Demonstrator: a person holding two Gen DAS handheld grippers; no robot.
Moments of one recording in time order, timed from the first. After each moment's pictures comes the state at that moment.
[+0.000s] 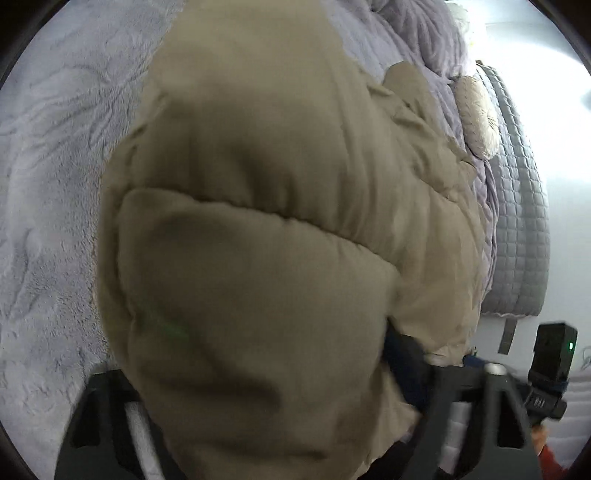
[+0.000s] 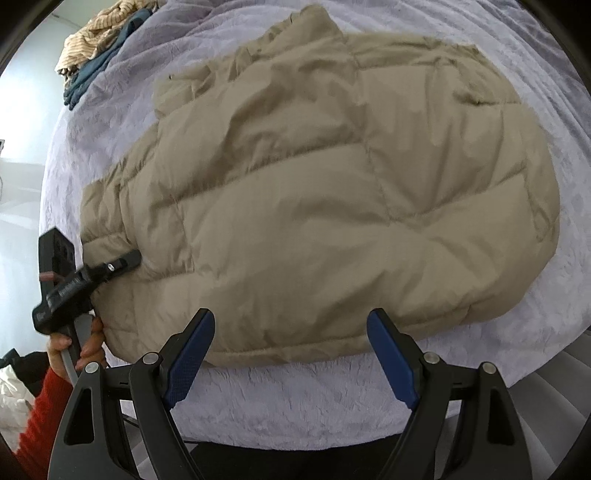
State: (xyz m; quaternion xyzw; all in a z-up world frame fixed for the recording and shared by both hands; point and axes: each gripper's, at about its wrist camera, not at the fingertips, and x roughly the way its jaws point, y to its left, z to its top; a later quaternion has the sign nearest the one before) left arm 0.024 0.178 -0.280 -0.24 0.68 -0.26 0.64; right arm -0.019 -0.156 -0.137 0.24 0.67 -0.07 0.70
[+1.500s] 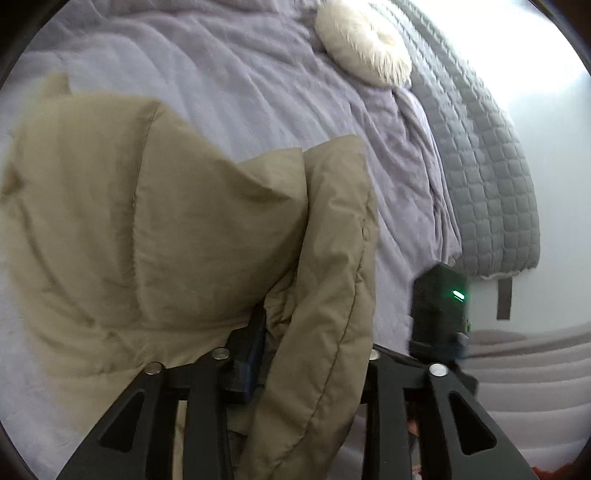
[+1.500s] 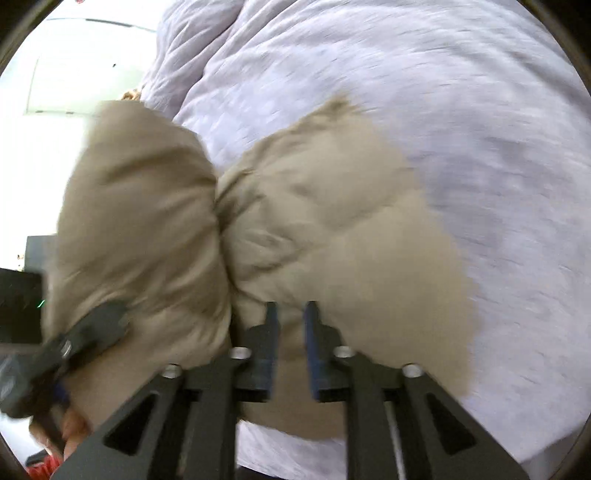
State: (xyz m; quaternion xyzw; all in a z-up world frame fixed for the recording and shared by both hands) left arm 0.027 -0.212 -0.121 -0.15 0.66 -0.35 0.65; right arm -0.061 -0.403 -0.159 0.43 0.57 -0.01 0.70
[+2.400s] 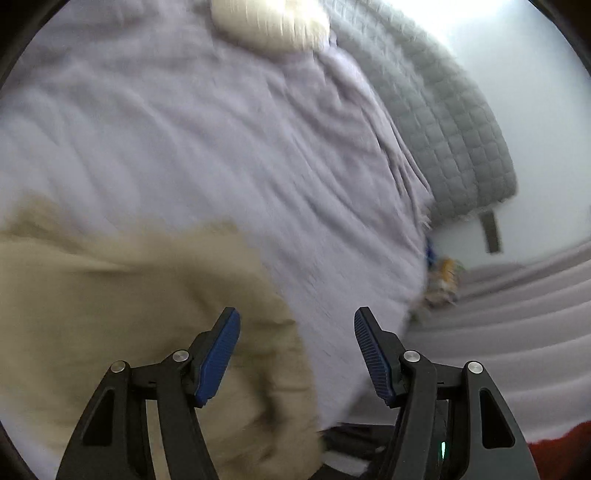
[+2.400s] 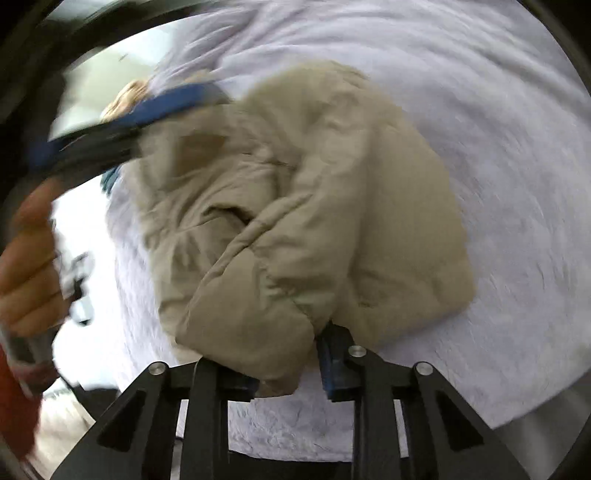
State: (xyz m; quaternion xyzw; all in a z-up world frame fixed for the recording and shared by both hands) left arm 0.048 -0.290 -0.080 -0.04 0.59 -0.45 0.66; right arm -0.132 -0.339 -0.138 0.40 0.56 -0.04 0.73
